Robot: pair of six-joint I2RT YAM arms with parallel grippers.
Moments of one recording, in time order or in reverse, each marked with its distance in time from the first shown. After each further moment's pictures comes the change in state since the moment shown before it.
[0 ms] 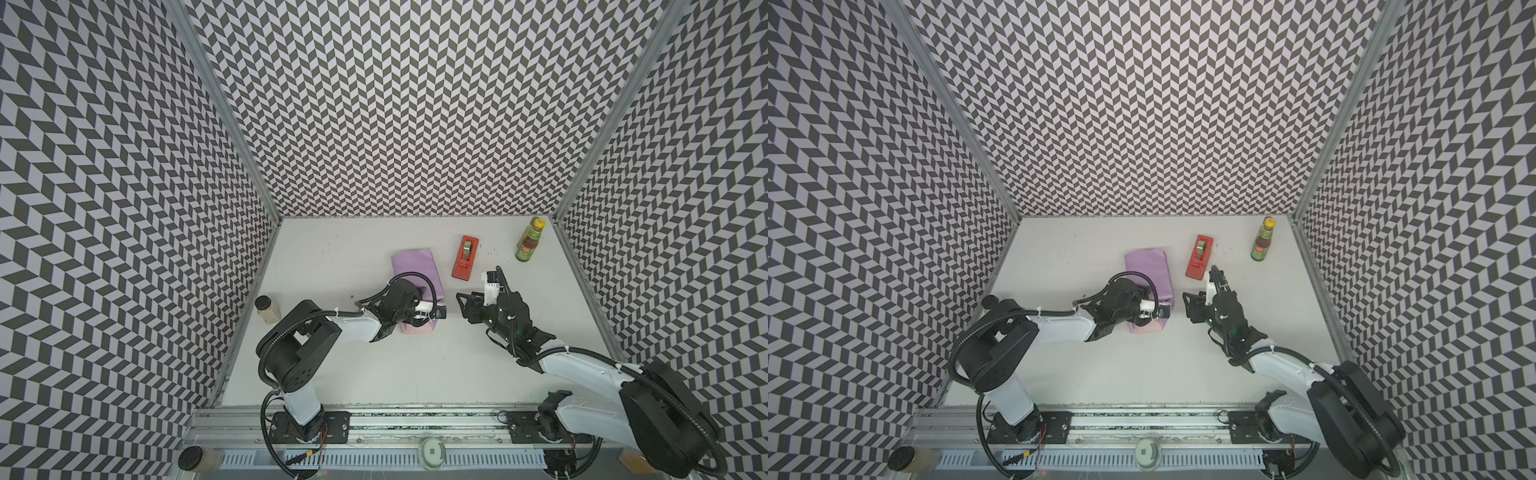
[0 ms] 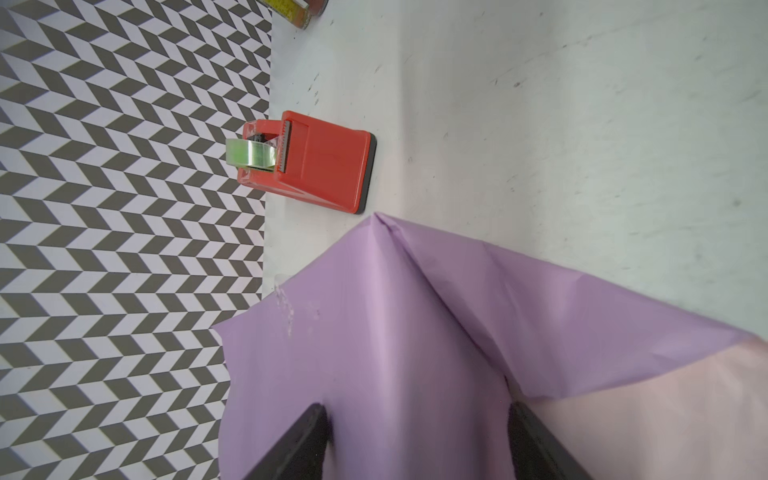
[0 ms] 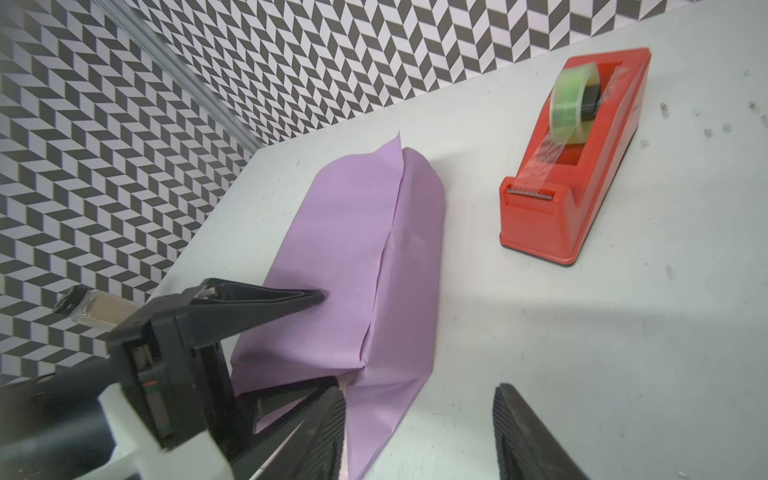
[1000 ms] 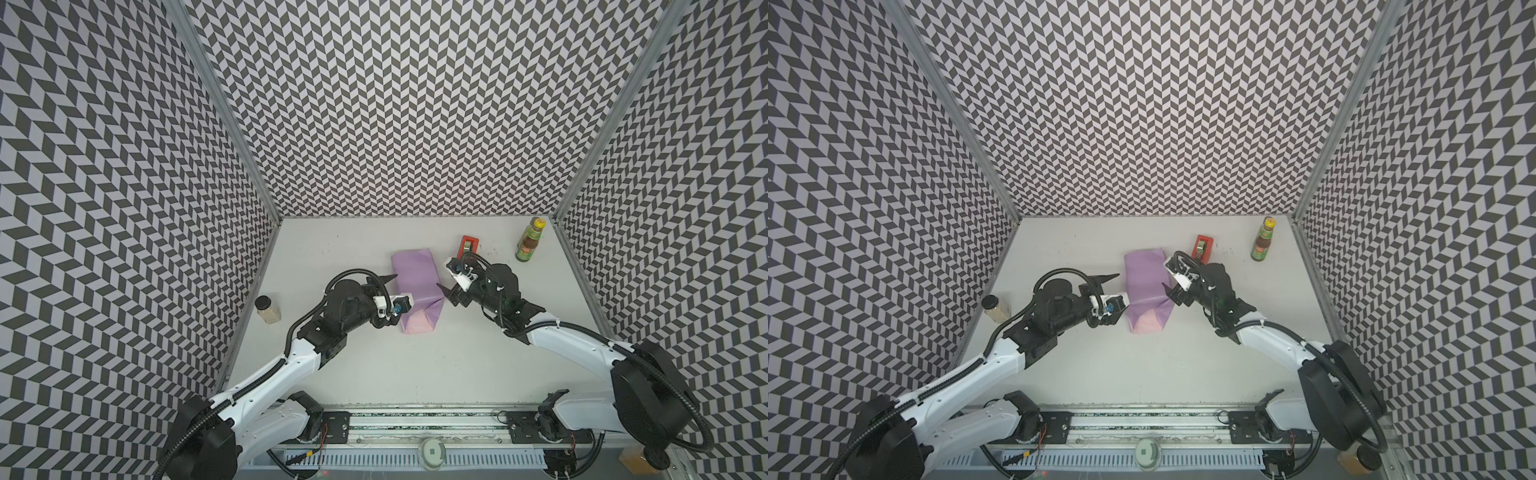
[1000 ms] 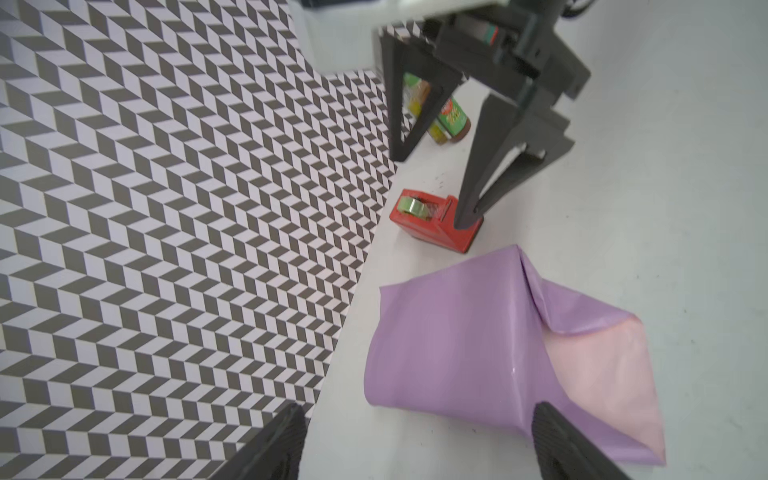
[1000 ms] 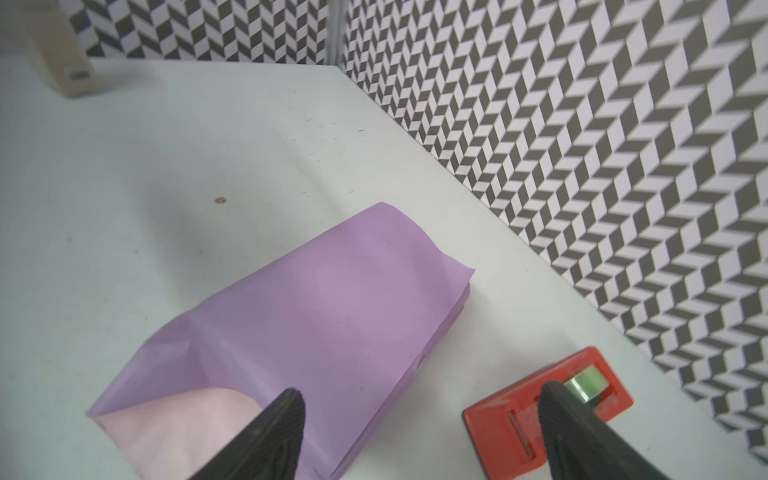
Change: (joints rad) left arm 0.186 -0.706 -0.216 -0.242 0.228 -0.159; right arm 0.010 0.166 0.304 -0.088 -0.187 -0.983
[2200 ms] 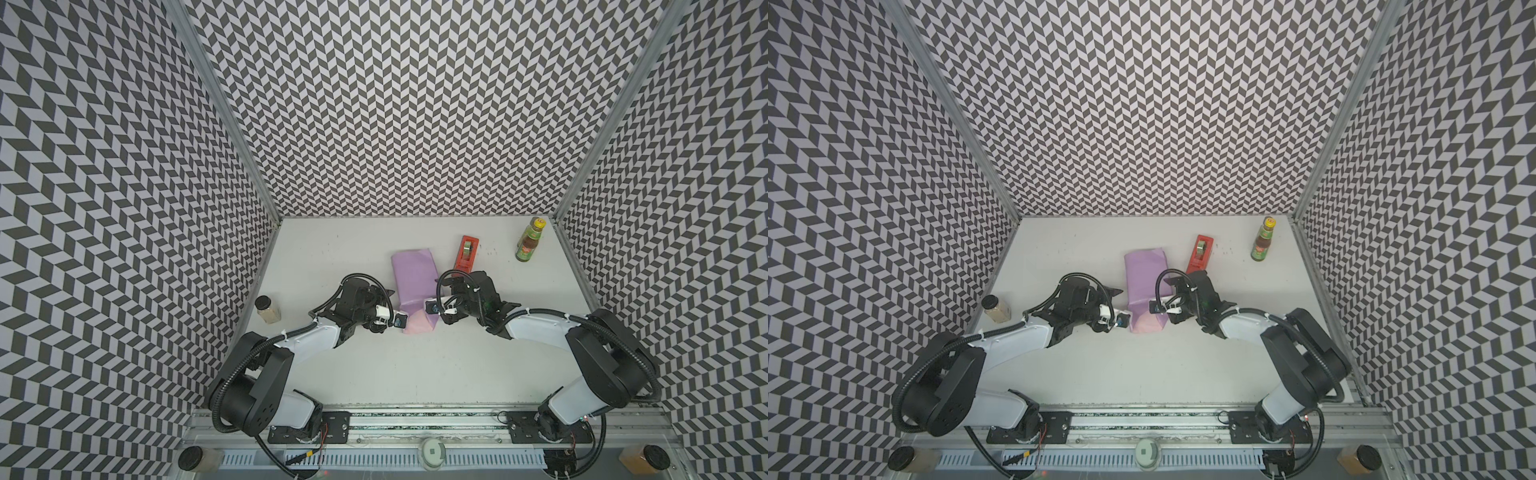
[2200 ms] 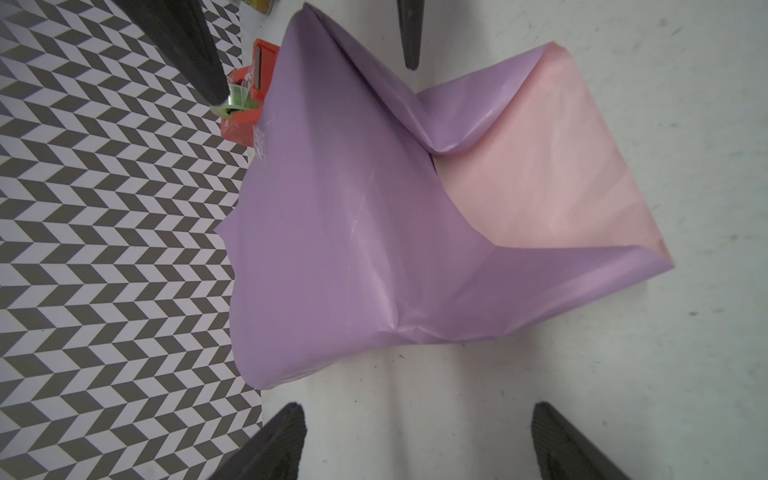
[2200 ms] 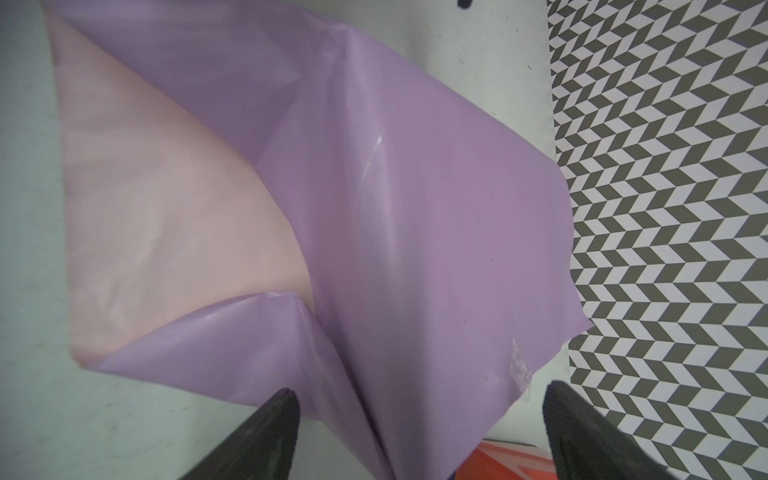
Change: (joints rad) left arm 0.109 0.389 -0.002 0.066 0.060 0.478; right arm 0.037 0.239 -0.008 -0.008 -0.055 -0.687
